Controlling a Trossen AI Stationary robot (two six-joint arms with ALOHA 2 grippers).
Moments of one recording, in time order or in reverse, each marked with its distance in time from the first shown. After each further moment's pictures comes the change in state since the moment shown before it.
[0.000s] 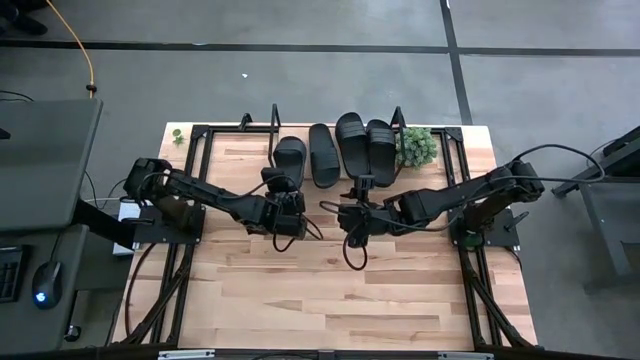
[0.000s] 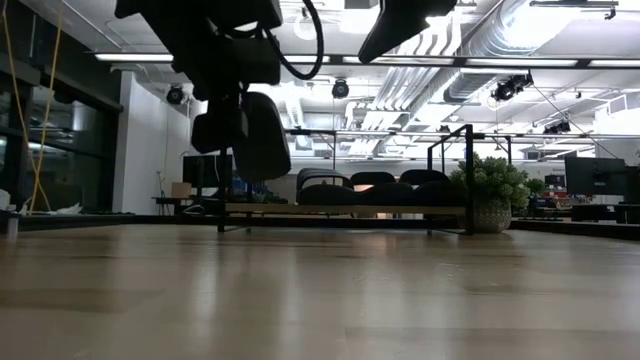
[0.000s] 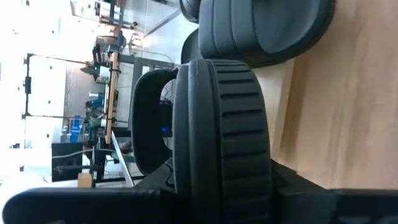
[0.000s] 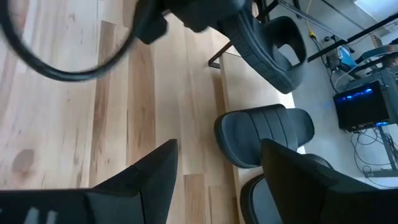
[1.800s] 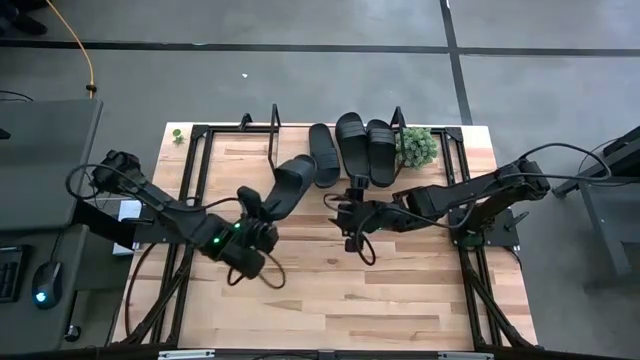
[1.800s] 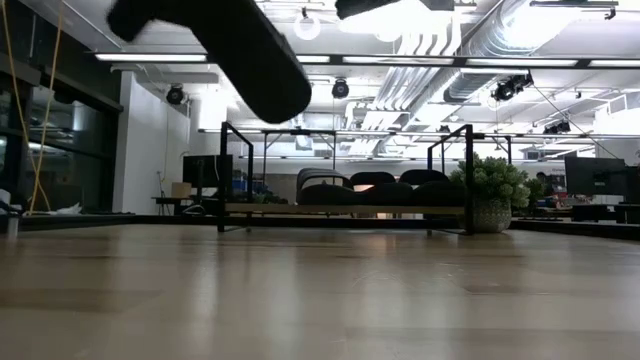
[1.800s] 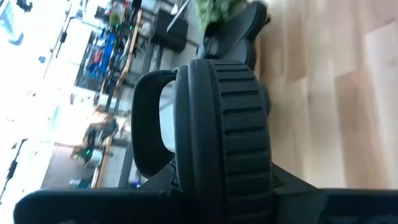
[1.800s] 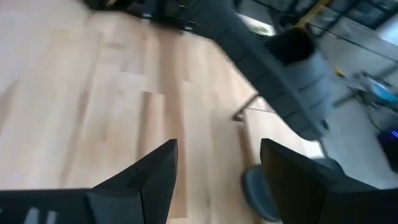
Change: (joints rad) left arm -0.369 -0.287 0.001 -0.046 -0.051 0.072; right arm 0.003 -0.051 -0.001 0.192 -0.133 -0.040
